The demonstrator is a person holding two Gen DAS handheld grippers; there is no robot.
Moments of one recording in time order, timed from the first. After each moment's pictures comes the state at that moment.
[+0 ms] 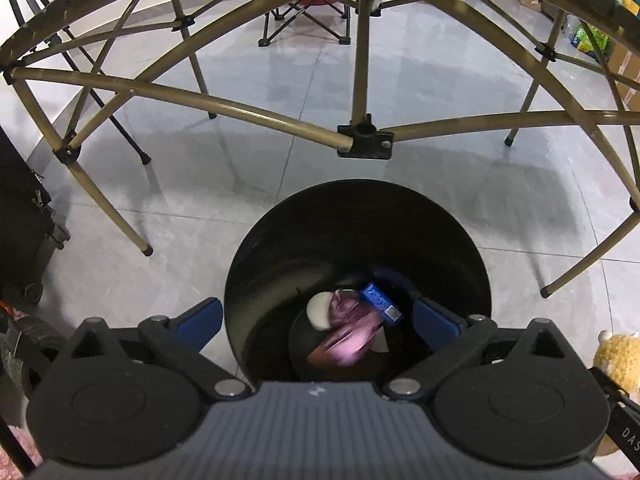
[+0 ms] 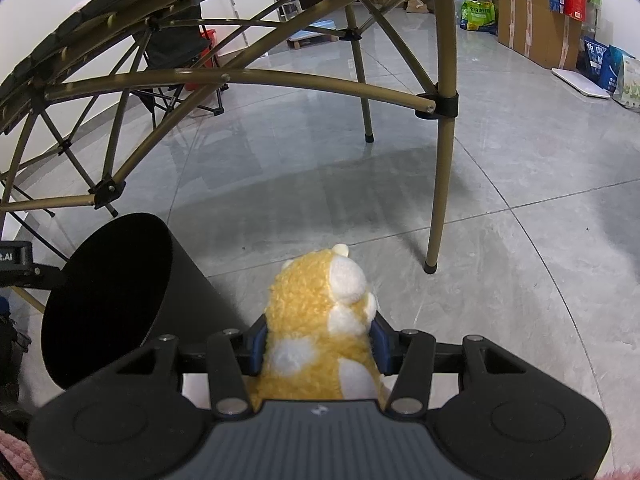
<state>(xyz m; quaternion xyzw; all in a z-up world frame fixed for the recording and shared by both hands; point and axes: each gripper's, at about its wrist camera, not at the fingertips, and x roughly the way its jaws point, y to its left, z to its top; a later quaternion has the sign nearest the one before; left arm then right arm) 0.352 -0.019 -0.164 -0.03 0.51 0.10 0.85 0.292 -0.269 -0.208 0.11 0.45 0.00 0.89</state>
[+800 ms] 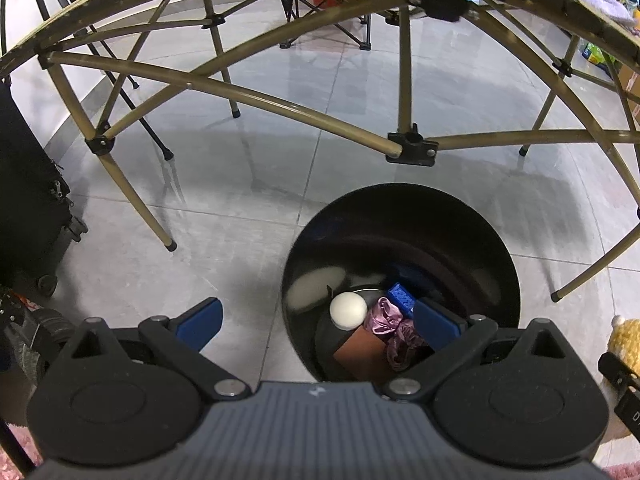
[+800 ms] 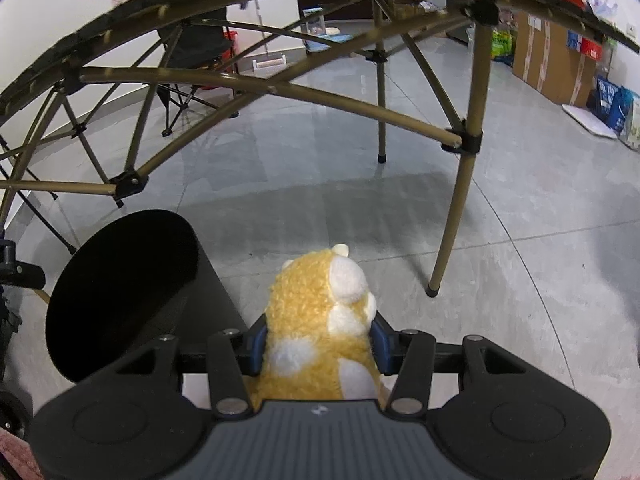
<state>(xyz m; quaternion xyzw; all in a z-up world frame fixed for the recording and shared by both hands) 0.330 0.019 -0.149 -0.04 0.50 0.12 0.86 0.290 -0.240 -0.189 0.05 0.43 0.01 0.90</state>
